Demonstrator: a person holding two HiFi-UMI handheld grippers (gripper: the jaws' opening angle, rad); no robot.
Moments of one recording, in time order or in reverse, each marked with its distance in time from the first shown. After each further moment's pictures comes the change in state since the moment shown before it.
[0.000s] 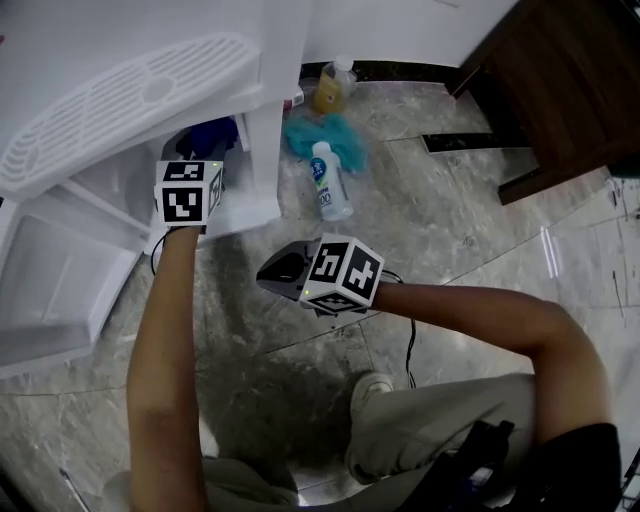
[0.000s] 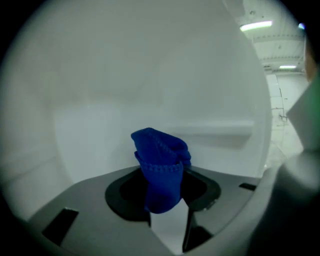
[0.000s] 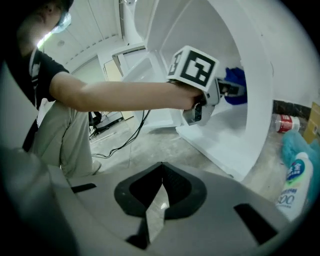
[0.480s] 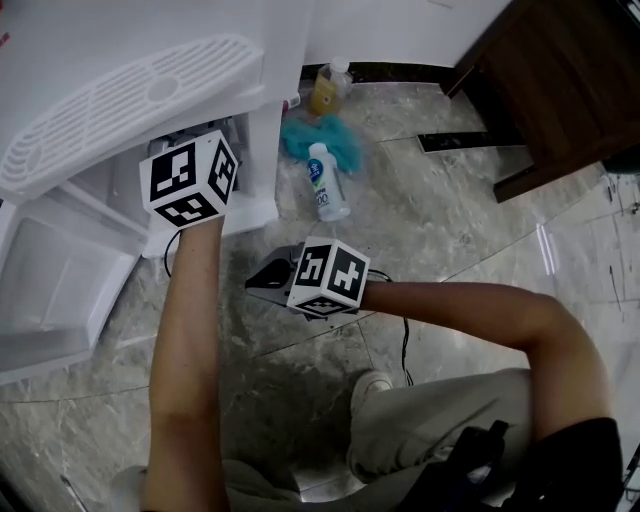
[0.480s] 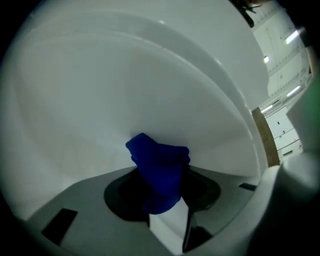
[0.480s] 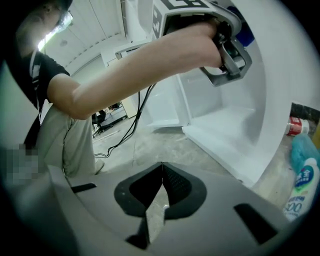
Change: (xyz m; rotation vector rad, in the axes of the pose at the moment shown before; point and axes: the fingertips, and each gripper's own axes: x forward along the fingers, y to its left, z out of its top) left arm -0.063 0.006 0.154 -0.193 -0.605 0.158; right arm 0.017 0.014 0.008 -0.019 0.022 0.049
